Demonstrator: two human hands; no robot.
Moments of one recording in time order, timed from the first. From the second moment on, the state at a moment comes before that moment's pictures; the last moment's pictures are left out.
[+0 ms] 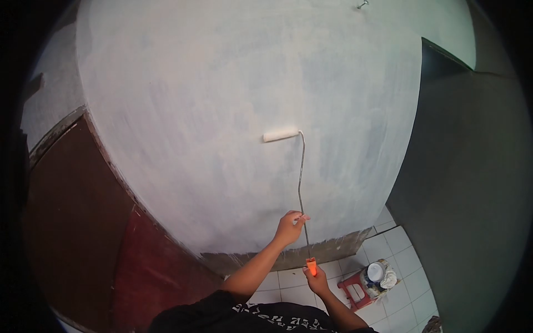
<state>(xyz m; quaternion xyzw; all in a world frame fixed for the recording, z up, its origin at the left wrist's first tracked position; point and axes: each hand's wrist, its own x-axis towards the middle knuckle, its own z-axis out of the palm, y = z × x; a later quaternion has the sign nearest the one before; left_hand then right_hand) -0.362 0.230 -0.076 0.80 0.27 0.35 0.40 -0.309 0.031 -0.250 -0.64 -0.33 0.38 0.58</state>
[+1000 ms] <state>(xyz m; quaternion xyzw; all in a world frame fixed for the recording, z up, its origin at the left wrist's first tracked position) -0.358 0.042 -0.164 0.73 0.34 0.31 0.51 -0.219 -0.190 -0.244 -0.69 -0.41 0.38 0.47</state>
